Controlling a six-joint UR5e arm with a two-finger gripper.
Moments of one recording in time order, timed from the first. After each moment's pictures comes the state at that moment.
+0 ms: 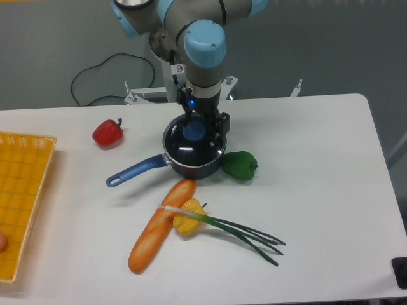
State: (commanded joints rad) arm 2.50 -1.56 -2.04 -1.15 1.54 1.17
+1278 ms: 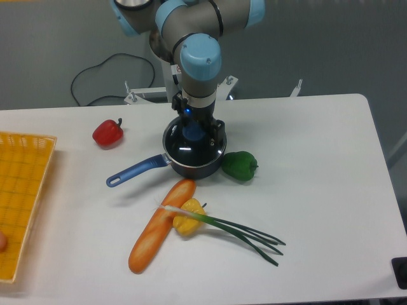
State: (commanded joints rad) arm 2.49 -1.59 -2.04 -1.14 1.53 1.13
